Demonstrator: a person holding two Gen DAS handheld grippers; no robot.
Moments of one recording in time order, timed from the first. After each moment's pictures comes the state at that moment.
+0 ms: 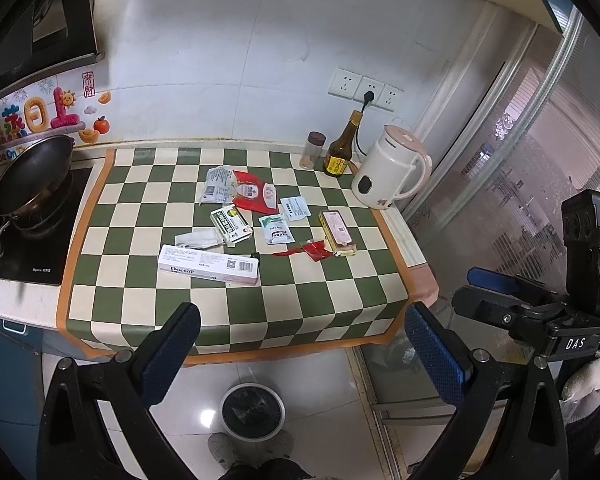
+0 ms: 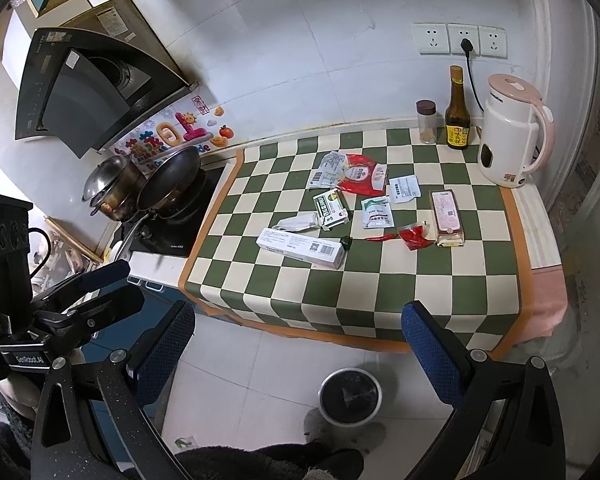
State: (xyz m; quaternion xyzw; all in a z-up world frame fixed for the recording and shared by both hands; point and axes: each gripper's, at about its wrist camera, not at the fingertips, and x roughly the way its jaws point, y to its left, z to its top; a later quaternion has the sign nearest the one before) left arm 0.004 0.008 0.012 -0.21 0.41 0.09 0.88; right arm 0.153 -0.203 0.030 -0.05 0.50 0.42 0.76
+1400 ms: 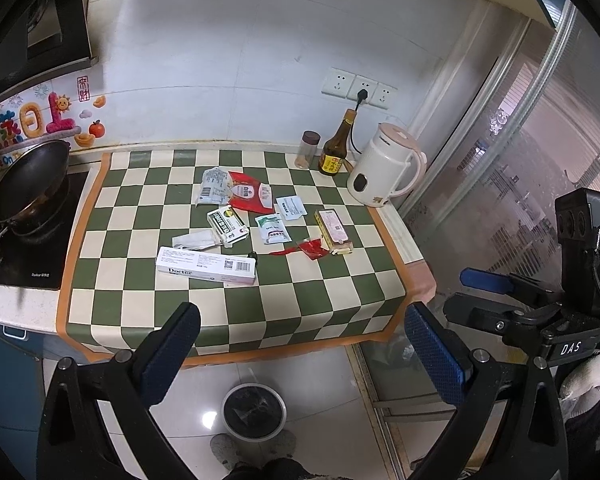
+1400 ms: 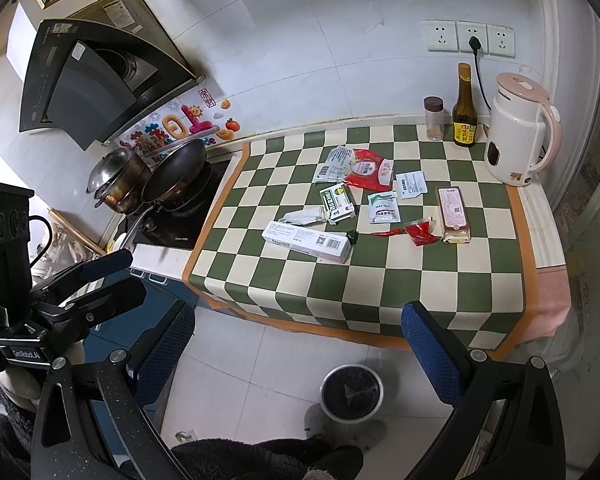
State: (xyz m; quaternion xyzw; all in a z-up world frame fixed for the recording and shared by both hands) left arm 0.004 0.011 0.018 -0.20 0.41 0.08 0.89; right arm 0.147 -0.199 0.030 -0.05 0.50 0.42 0.75
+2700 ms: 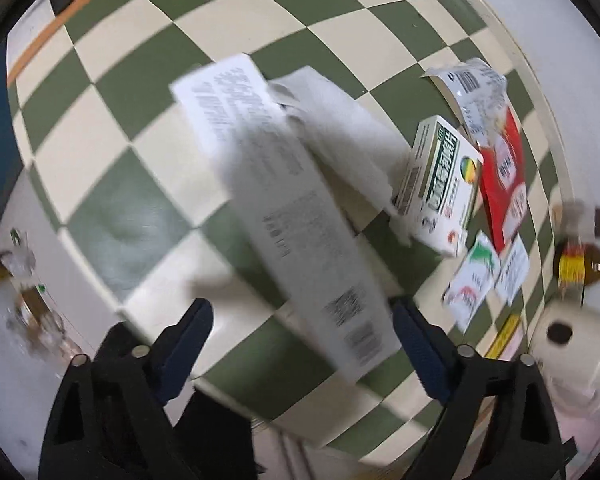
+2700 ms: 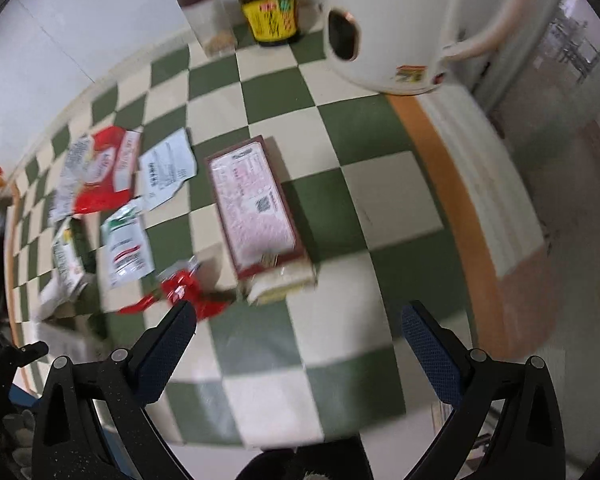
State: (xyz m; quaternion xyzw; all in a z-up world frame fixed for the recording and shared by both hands) left arm 0.178 0.148 -0.301 -0.54 0.50 0.38 0.56; right arm 0.442 -0.169 -0.266 -0.07 0.64 0.15 0.75
